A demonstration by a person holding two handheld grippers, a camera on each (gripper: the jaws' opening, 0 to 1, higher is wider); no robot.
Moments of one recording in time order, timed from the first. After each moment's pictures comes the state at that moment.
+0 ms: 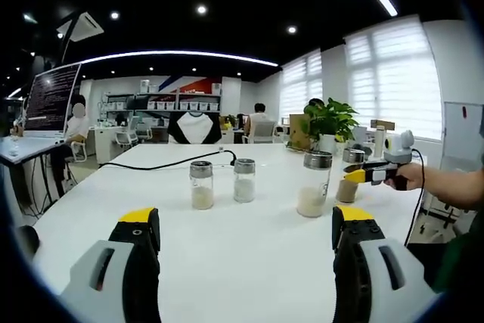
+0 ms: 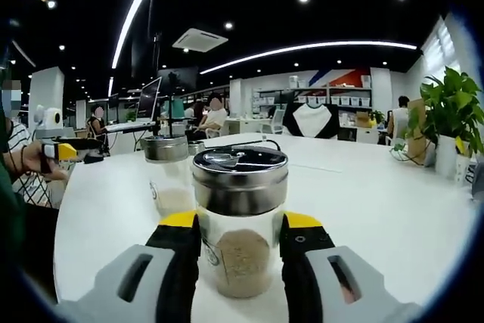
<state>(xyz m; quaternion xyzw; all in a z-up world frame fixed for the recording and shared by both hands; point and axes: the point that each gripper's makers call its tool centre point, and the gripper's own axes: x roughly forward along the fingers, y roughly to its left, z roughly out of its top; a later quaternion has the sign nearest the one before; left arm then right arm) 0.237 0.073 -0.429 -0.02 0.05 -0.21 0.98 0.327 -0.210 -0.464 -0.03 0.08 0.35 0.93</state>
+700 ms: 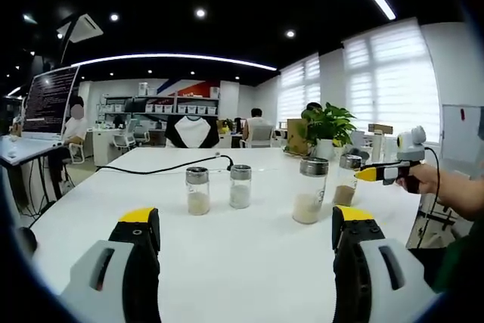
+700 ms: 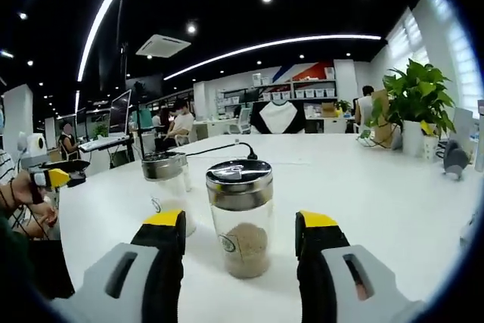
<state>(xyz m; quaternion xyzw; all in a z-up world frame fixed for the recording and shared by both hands) 0.236 0.066 -0.422 -0.02 0.04 -0.22 0.97 0.295 -0.233 -0.444 0.01 0.10 0.24 0.97</state>
